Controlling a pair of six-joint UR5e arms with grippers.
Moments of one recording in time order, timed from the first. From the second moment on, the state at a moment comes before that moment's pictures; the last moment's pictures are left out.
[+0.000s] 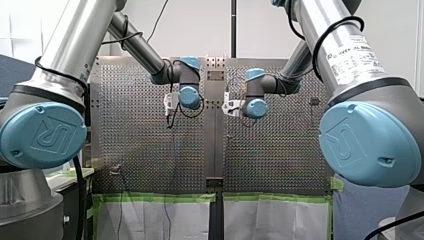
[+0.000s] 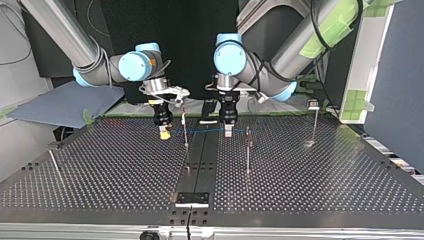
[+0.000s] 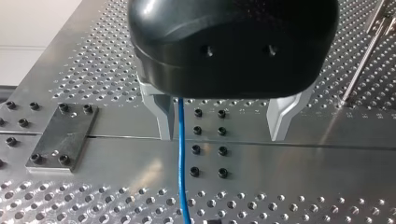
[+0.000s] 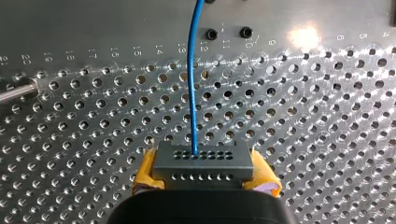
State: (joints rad) left arm -0.53 -1.93 -1.70 -2.64 -2.08 -1.60; right arm 2.14 -1.04 1.56 -0.56 1.60 1.64
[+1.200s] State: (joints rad) left arm -0.53 -1.94 -1.68 -2.61 -2.13 -1.57; right arm 2.13 -1.04 1.56 -0.57 1.60 1.64
